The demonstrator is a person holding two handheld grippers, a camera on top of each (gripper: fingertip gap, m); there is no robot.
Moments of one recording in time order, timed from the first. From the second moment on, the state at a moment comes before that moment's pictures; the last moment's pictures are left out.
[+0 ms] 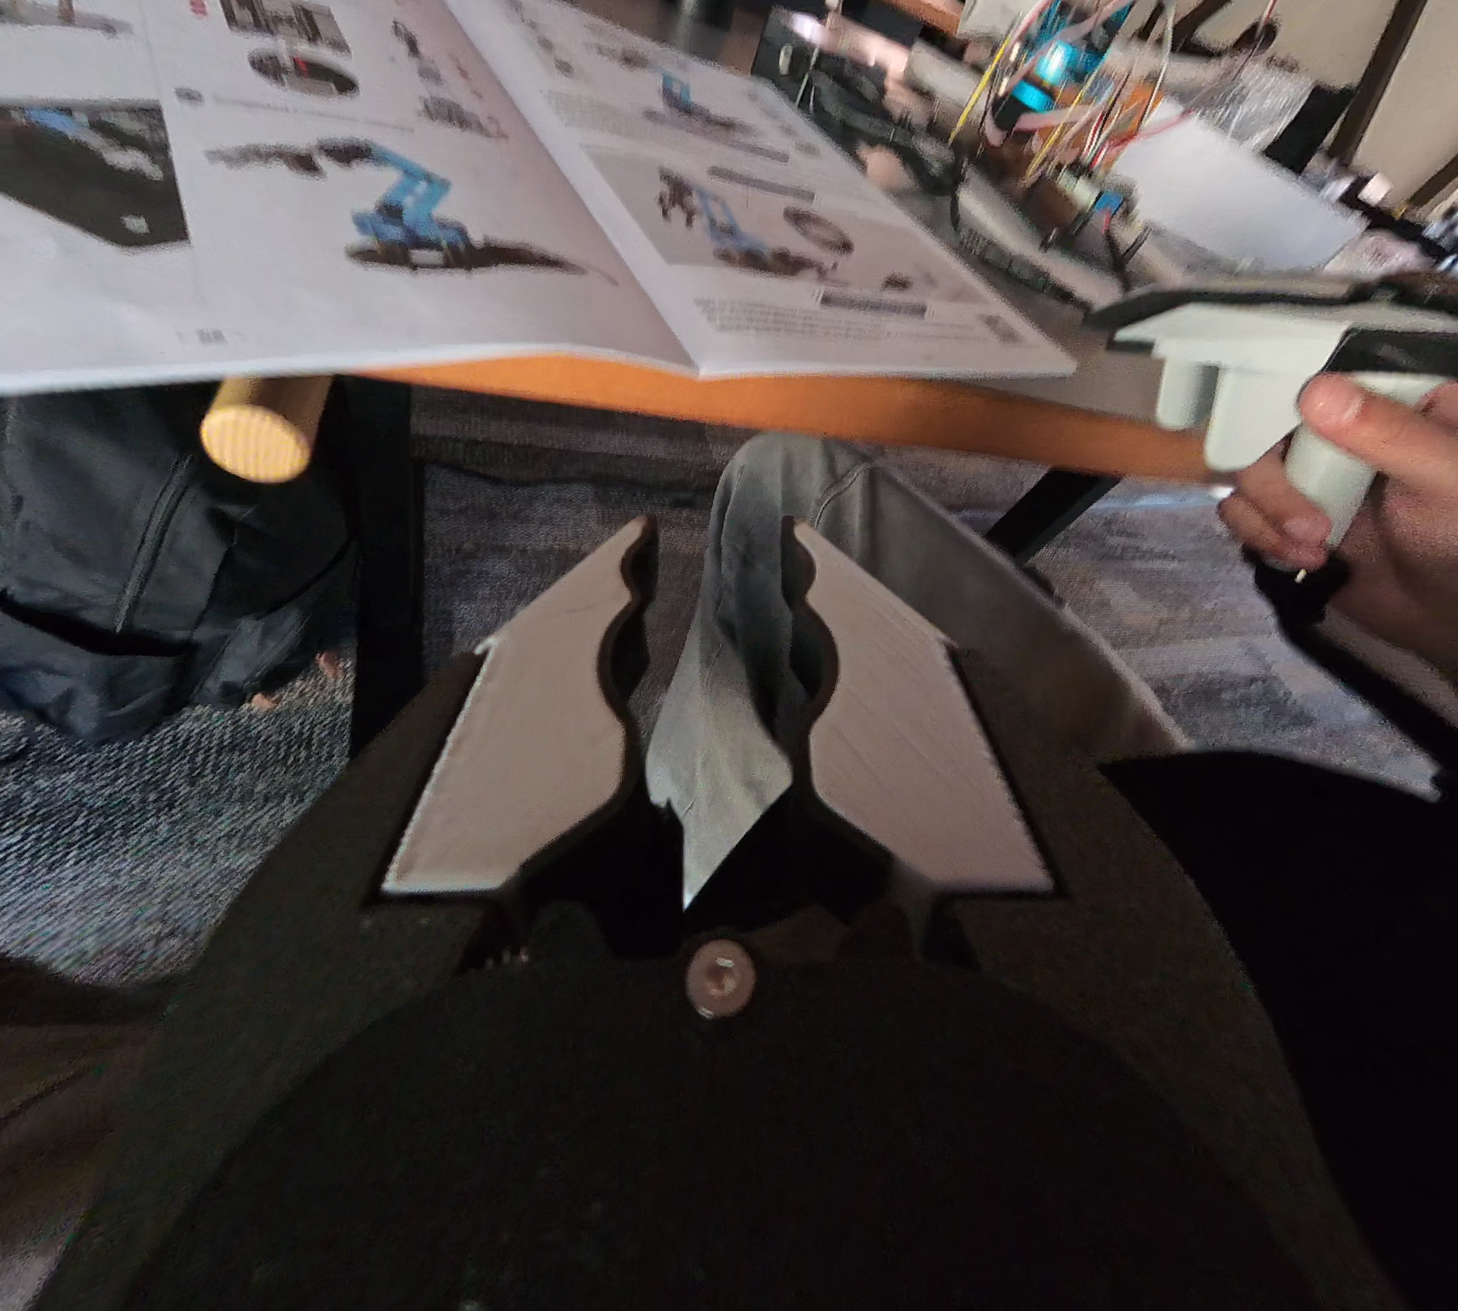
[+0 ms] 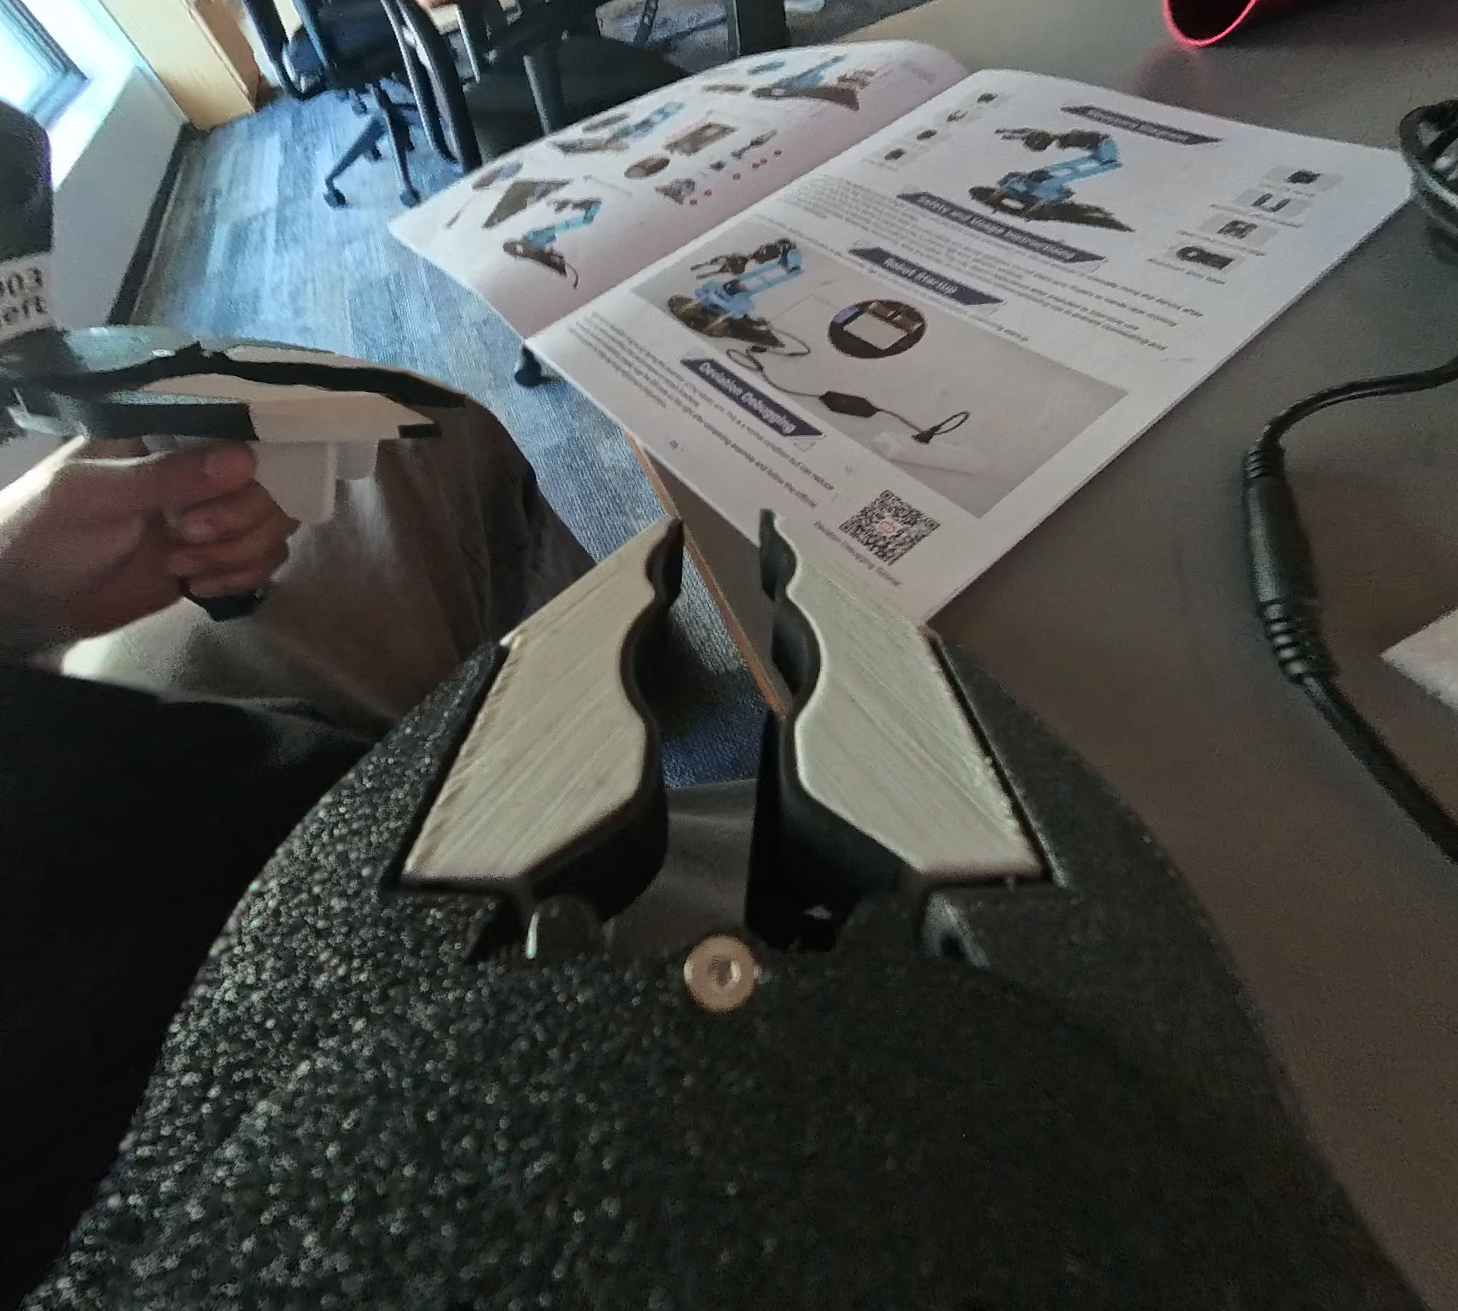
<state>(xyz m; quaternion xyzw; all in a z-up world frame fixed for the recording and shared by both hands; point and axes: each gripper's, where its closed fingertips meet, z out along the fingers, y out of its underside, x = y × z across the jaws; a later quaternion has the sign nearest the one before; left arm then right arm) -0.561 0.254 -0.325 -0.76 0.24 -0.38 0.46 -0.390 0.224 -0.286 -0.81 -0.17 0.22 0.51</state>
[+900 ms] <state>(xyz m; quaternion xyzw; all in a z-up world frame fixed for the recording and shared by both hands) -0.230 0.294 -0.226 -0.67 0.50 -0.45 0.32 -0.118 0.243 -0.271 -0.84 -0.18 0.09 0.50</state>
